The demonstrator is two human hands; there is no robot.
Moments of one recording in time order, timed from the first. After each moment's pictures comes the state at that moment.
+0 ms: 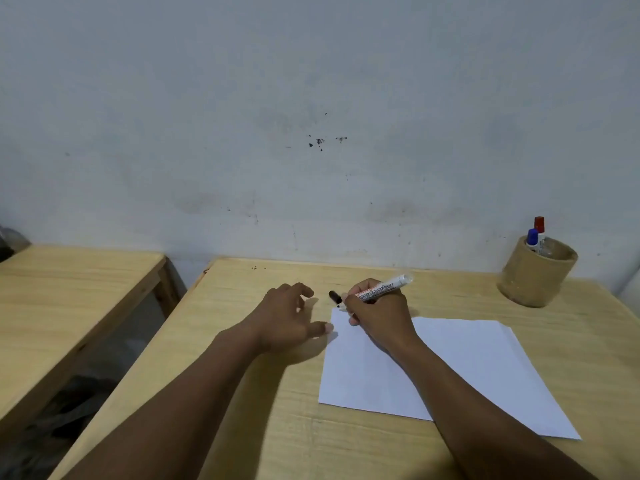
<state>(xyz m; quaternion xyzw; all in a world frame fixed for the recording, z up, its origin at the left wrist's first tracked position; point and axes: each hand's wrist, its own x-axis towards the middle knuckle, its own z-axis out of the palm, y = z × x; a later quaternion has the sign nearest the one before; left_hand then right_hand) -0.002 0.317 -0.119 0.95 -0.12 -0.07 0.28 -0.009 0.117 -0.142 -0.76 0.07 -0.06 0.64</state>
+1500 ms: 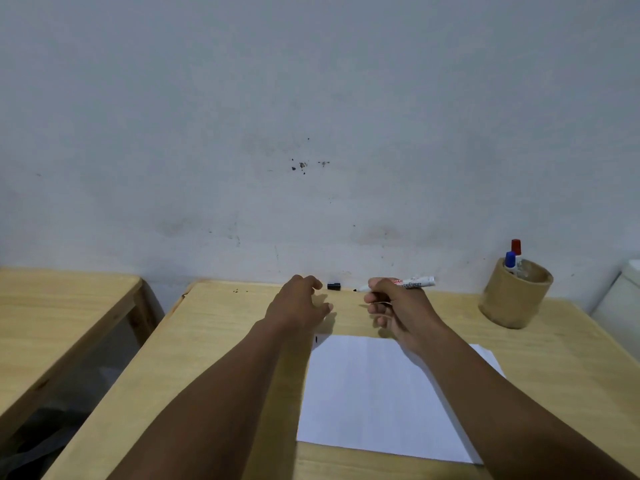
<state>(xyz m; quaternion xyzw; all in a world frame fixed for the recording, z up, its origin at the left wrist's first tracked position) 0.065 0.260 -0.122 0.95 -0.09 0.01 0.31 0.015 0.065 -0.100 -0.60 0.15 0.00 0.78</state>
